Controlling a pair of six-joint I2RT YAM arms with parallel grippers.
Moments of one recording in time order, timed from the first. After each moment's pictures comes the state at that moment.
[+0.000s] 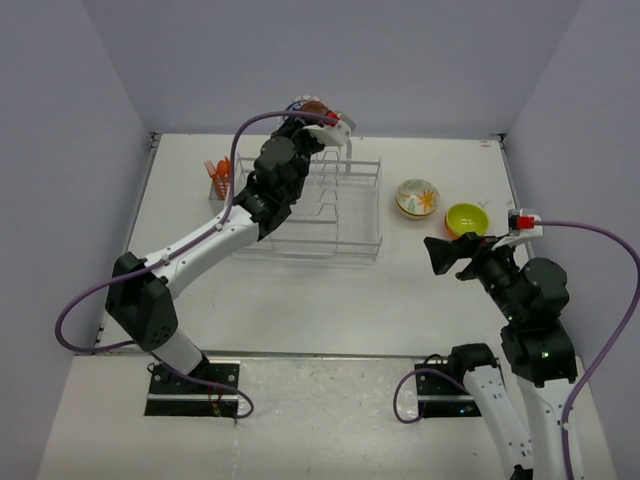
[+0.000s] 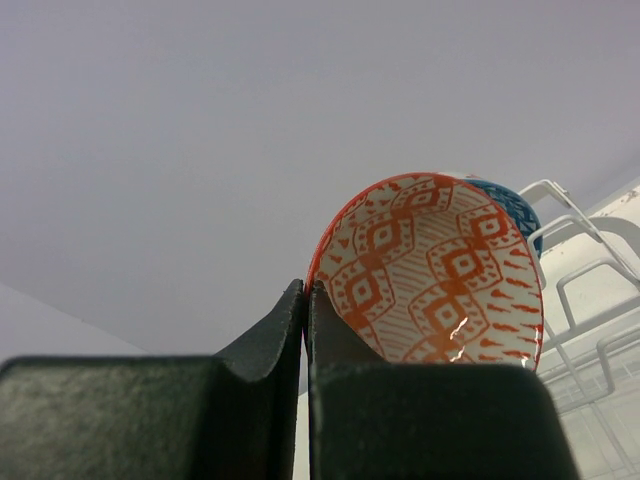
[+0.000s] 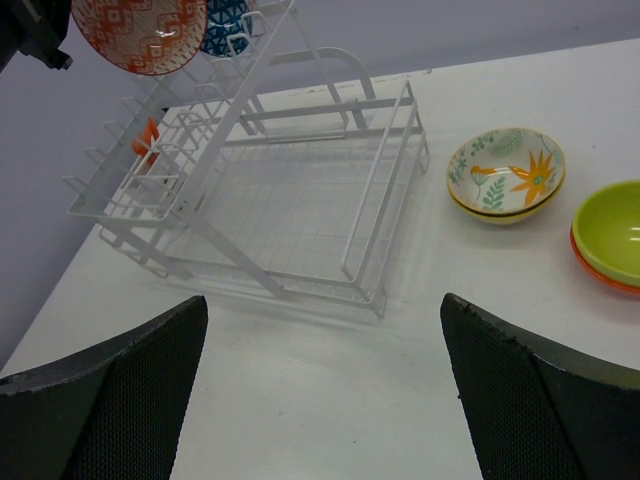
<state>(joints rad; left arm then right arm) -0.70 1.60 1.39 0.40 -0.50 0.88 0.12 0.41 0.86 -0.56 -0.23 0.38</state>
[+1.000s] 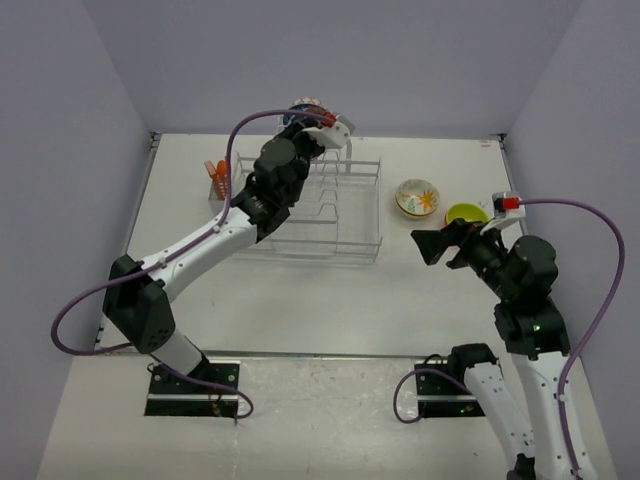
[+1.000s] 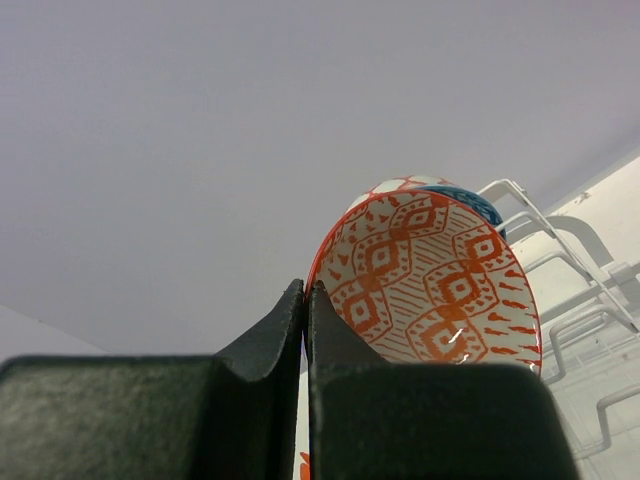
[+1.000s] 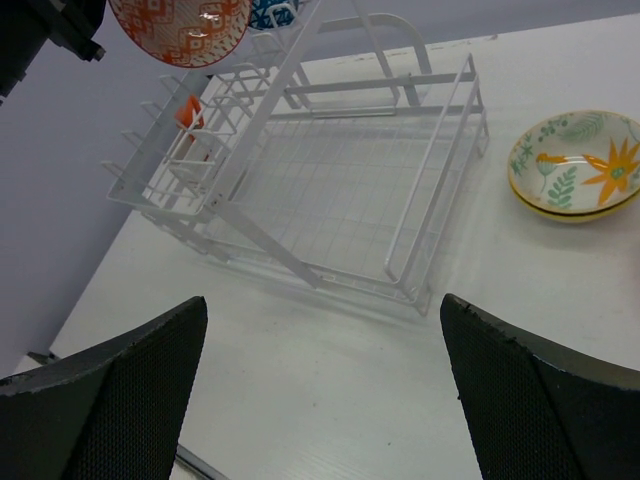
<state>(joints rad) -0.71 1.59 1.38 0.36 -0.47 0.80 0.12 0.53 0.86 -0.49 -0.34 0.41</state>
